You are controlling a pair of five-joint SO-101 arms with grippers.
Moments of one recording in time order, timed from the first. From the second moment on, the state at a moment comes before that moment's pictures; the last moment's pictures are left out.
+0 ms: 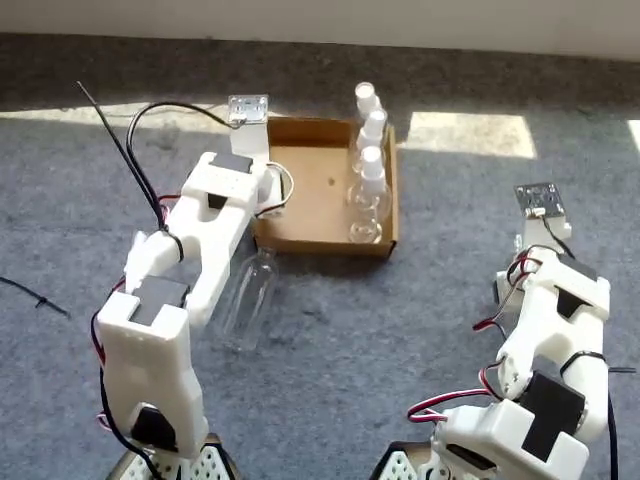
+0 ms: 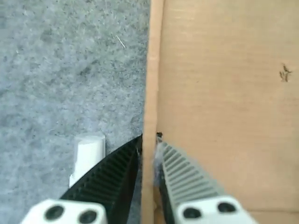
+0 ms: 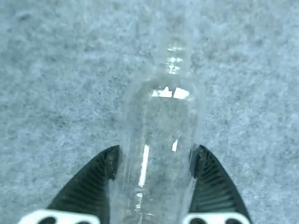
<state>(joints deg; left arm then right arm) 6.5 25.2 1.3 53.4 21.3 26.7 -0.7 43.0 40.2 38.5</state>
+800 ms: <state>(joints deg) 5.8 25.5 -13.8 64.8 13.3 26.7 -0.7 43.0 40.2 38.5</state>
